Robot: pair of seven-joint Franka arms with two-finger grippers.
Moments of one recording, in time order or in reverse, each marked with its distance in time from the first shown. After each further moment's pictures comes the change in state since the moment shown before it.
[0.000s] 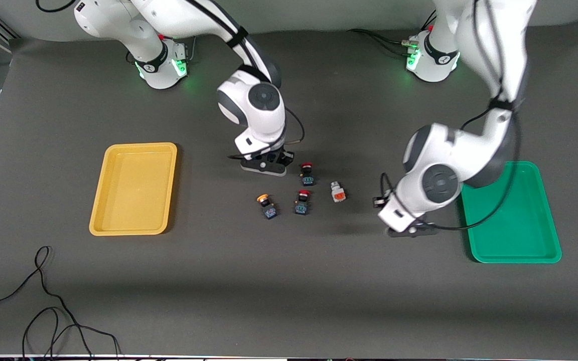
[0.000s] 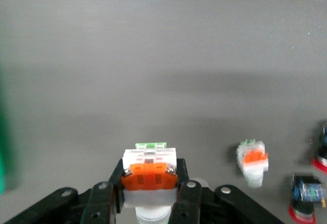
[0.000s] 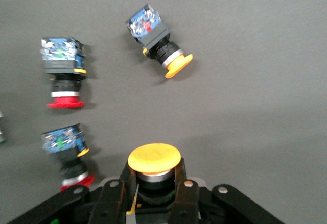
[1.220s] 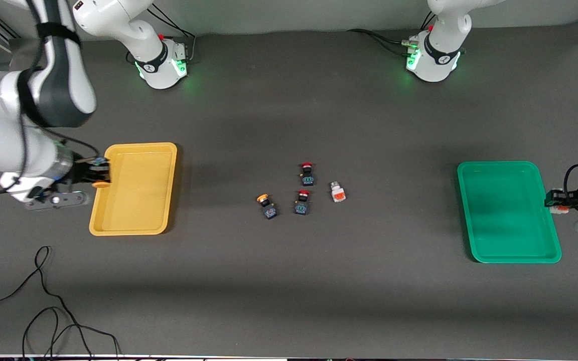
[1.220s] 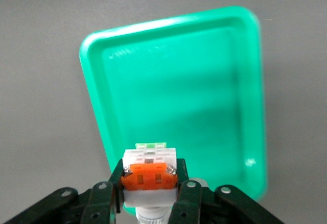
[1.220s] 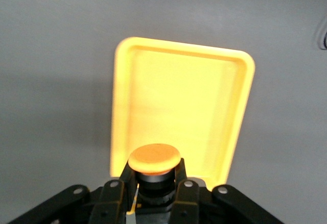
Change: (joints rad) left arm 0.598 -0.030 0.012 -0.125 0.109 0.213 0.799; right arm -0.094 -0.269 -0.746 -0.048 0.142 -0.381 -1.268
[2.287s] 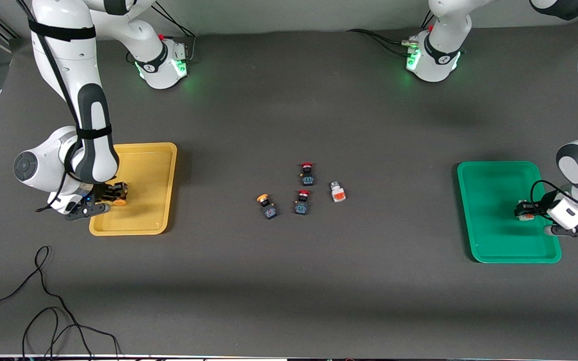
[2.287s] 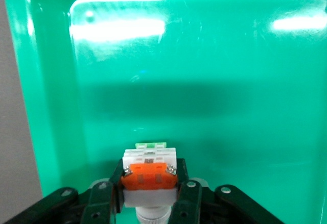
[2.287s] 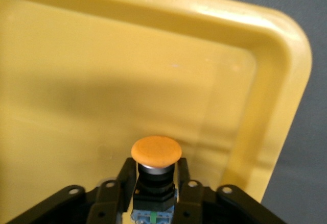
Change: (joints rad) left arm 0.086 0.184 -0.008 -0.125 -0.148 0.303 0.041; right arm -0.050 0.416 -0.078 -0.282 0.625 0.498 -0.655
